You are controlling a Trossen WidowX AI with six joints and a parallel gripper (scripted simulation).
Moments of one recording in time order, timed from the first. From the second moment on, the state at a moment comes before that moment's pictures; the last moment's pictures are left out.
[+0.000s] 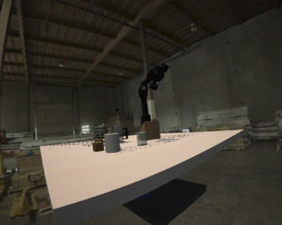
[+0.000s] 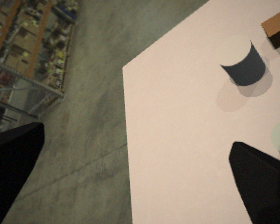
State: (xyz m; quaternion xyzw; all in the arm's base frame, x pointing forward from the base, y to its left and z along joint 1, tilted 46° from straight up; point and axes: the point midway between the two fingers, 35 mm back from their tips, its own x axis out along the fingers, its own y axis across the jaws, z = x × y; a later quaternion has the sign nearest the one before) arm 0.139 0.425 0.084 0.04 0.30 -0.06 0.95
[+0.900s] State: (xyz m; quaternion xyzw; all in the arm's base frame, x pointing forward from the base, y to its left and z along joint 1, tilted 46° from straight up) arm 0.231 0.134 0.217 -0.28 0.21 -0.22 0.91
